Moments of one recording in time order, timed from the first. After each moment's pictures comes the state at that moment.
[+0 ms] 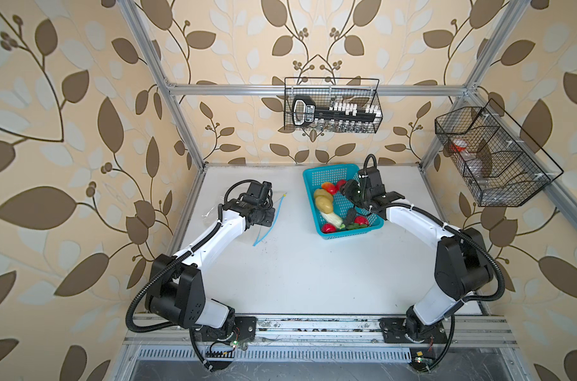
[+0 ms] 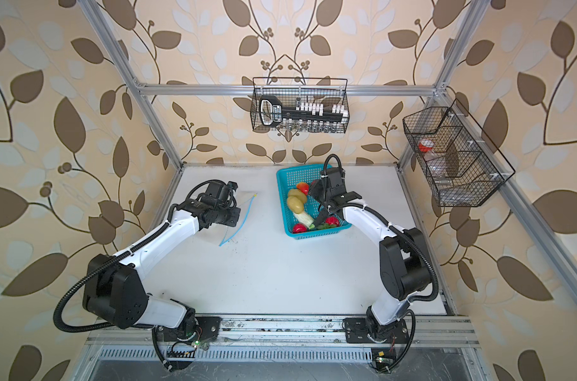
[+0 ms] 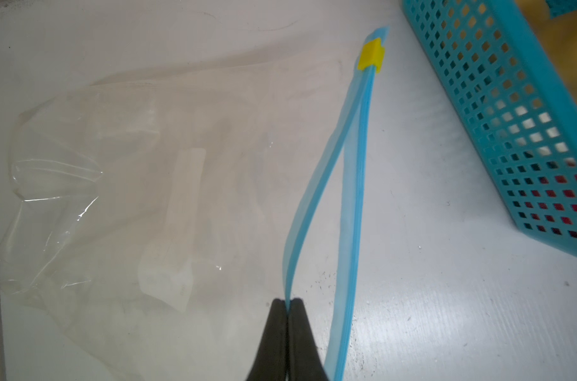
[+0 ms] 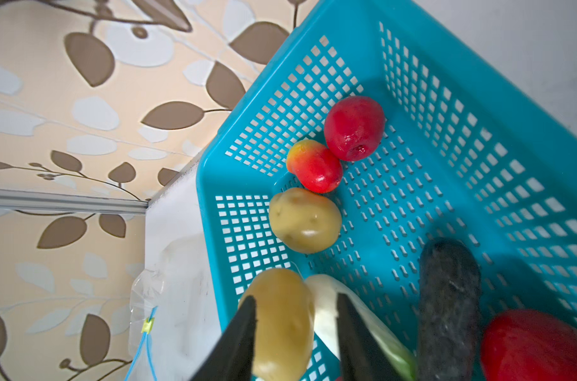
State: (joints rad) left arm -0.33 1.44 1.14 -0.67 -0.10 -0.08; right arm 0.35 1.66 1.21 -0.21 0.04 0.91
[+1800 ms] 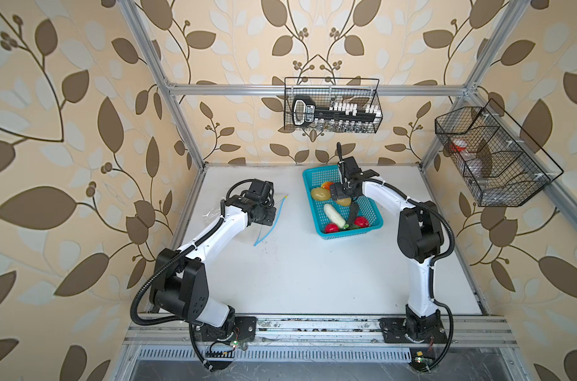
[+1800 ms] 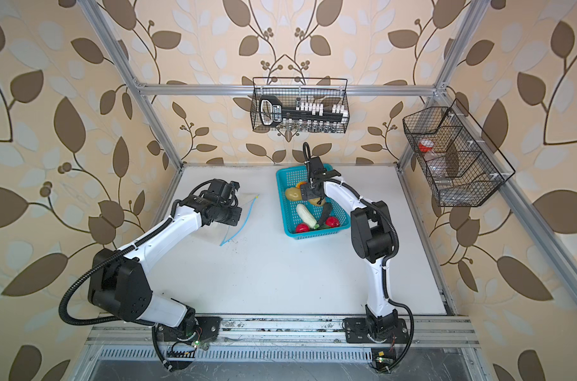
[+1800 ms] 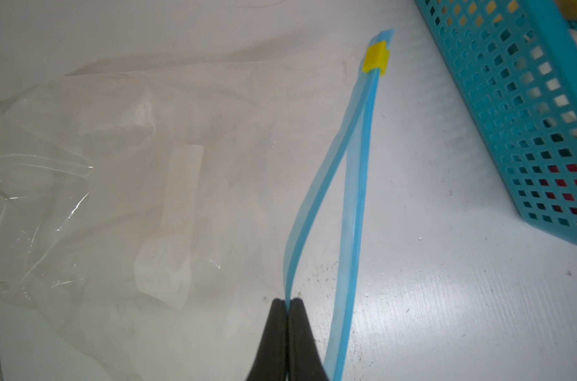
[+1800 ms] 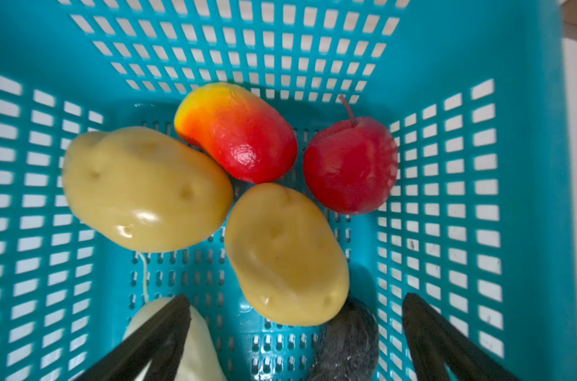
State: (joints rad) left arm -0.33 1.48 1.17 -0.72 -0.09 -0.08; right arm 0.35 2.16 1.80 -0.71 0.22 0.10
